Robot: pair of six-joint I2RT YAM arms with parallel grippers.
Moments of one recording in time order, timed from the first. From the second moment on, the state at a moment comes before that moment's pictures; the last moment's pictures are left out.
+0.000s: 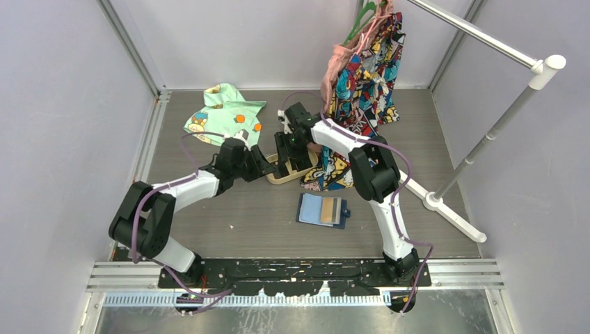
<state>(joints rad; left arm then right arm) -0.44 1.51 0.74 0.13 0.18 -0.78 0.59 2.26 1.82 -0.68 -0.29 0.29</state>
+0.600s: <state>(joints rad) -0.44 1.62 0.82 0.03 0.19 -0.74 0.53 2.27 1.72 -0.51 -0.59 0.45</state>
